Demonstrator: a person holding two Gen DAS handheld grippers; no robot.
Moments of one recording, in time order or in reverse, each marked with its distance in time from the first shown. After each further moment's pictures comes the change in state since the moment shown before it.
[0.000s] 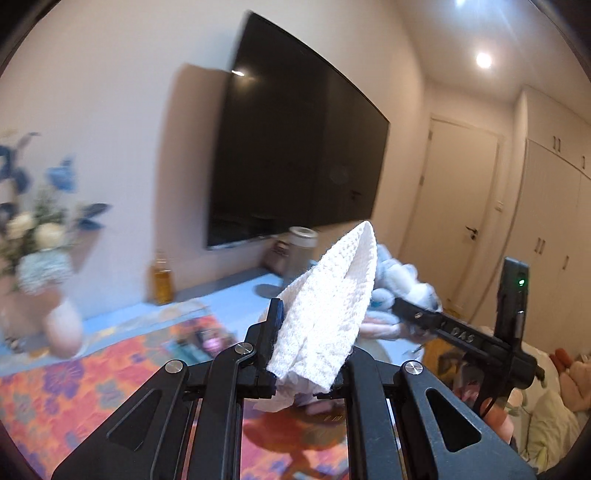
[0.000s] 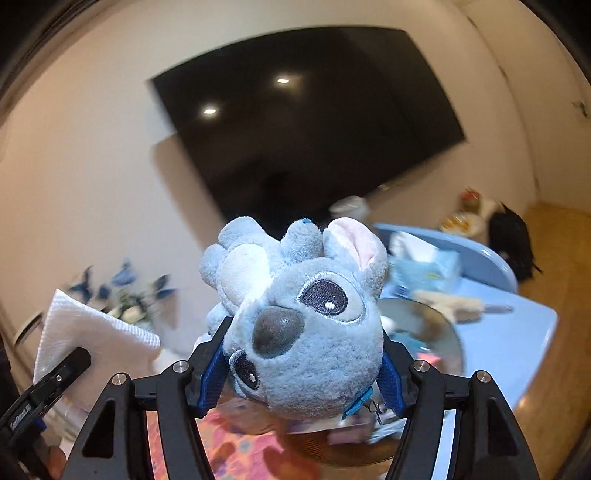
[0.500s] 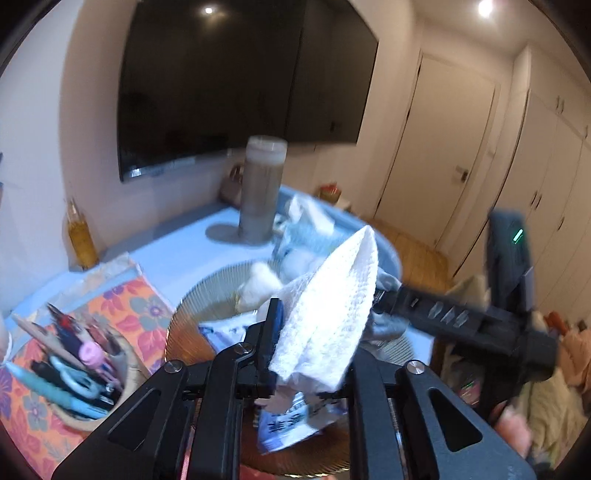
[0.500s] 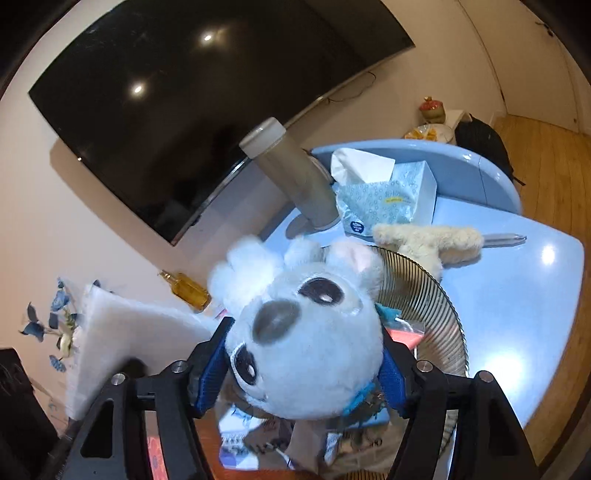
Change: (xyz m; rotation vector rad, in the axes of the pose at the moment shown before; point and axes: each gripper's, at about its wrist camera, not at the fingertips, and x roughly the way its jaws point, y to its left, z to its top) left arm 0.176 -0.014 -0.039 0.042 0.287 -0.073; right arm 0.103 -0.075 -0.006 0.183 0.222 -0.077
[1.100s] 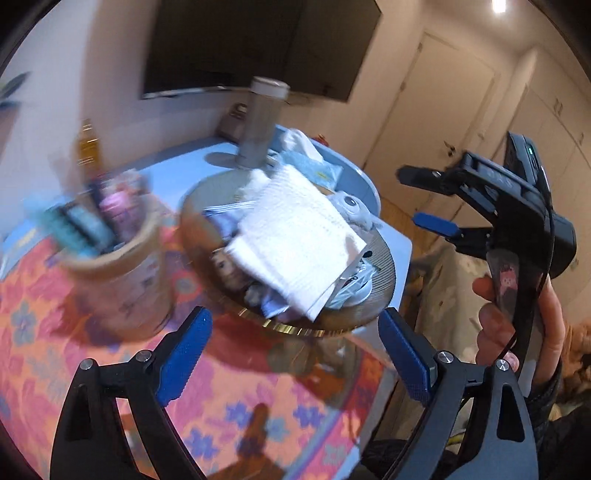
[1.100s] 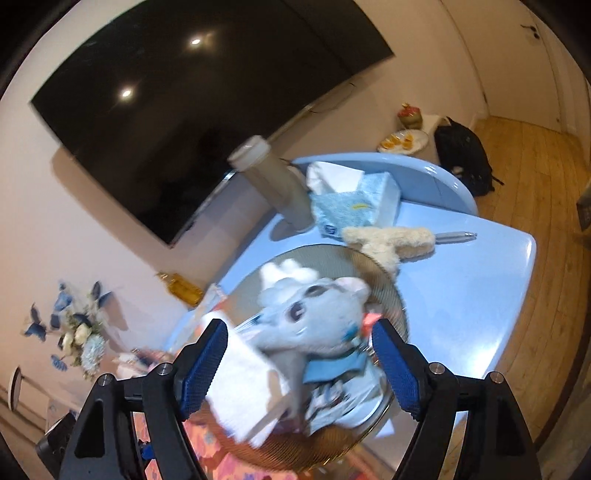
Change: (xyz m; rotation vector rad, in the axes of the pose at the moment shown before) left arm -0.083 0.021 -0.086 -0.091 0.119 -0.090; right arm -0.075 0.011 -0.015 -0.025 -0.017 -0.038
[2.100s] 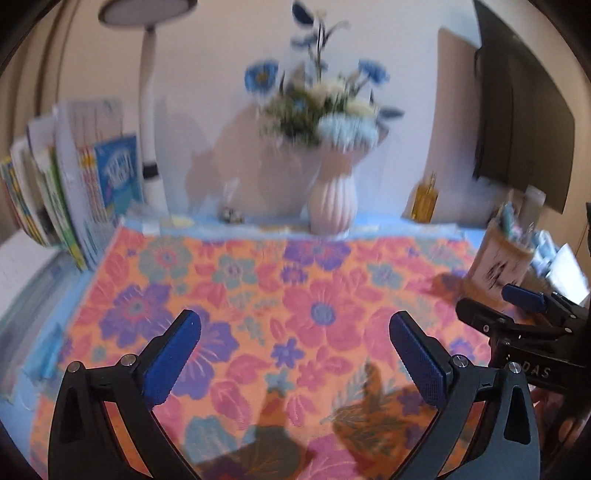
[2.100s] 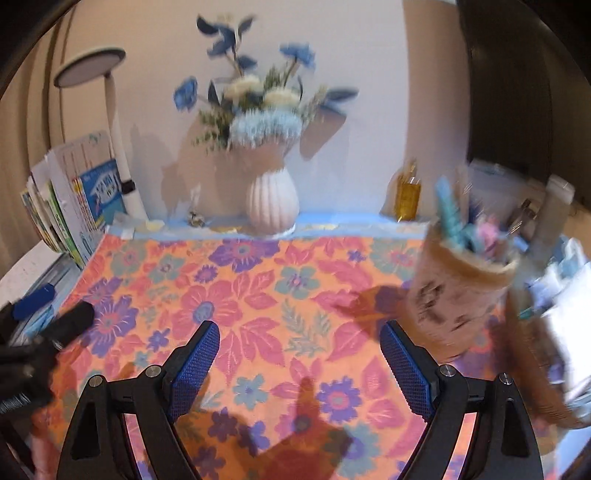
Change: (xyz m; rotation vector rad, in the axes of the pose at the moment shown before) left arm -0.180 0.170 -0.159 -0.350 -0.350 0.836; right arm 0.113 0.256 -0.267 -0.827 0.124 0.215
